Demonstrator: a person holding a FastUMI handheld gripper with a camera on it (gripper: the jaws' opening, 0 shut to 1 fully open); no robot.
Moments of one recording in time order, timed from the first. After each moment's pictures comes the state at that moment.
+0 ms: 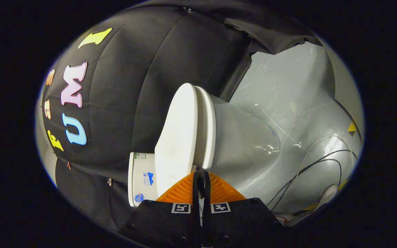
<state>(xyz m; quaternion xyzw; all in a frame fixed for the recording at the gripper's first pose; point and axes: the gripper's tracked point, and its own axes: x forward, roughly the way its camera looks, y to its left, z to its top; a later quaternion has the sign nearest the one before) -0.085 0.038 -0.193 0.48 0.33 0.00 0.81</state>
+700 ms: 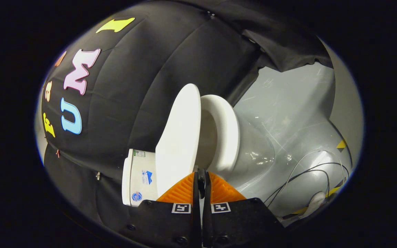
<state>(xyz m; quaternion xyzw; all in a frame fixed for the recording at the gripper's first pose) -0.082 0.057 -0.138 0.41 0.33 -0.02 0.85</state>
